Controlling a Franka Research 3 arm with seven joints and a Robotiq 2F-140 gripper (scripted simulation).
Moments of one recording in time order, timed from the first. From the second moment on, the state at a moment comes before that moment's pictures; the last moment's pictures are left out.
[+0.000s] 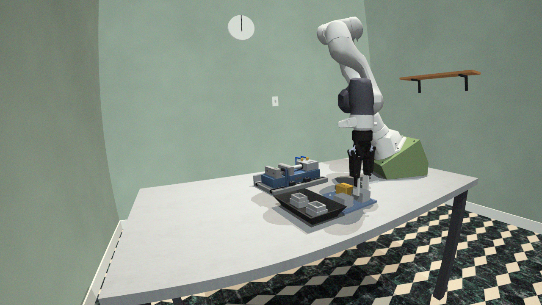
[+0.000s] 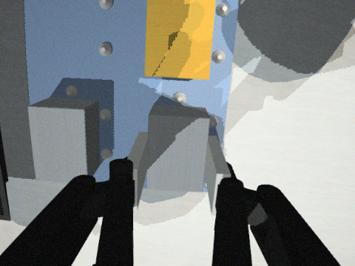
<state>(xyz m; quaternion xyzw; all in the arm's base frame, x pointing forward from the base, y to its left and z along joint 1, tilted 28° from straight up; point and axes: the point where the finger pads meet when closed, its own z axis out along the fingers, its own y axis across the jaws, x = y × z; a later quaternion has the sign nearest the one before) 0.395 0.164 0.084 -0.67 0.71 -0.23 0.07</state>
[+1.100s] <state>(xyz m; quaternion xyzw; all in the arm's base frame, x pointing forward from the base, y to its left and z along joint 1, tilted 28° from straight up) 0.394 0.166 0.085 -0.66 0.71 -0.23 0.07</state>
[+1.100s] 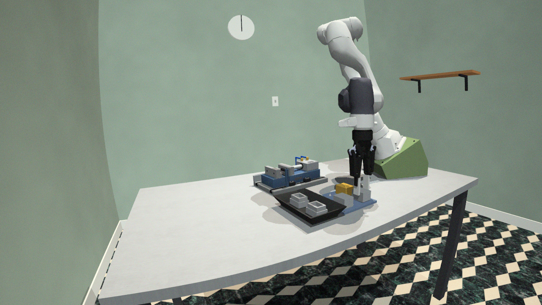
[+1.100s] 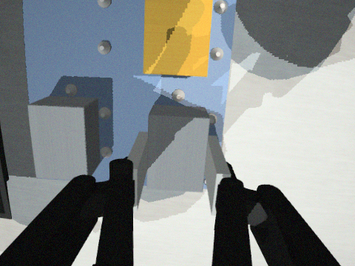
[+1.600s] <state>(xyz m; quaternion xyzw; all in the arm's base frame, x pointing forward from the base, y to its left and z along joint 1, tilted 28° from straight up) 0.385 0.180 0.115 -0.65 0.72 -0.23 0.09</state>
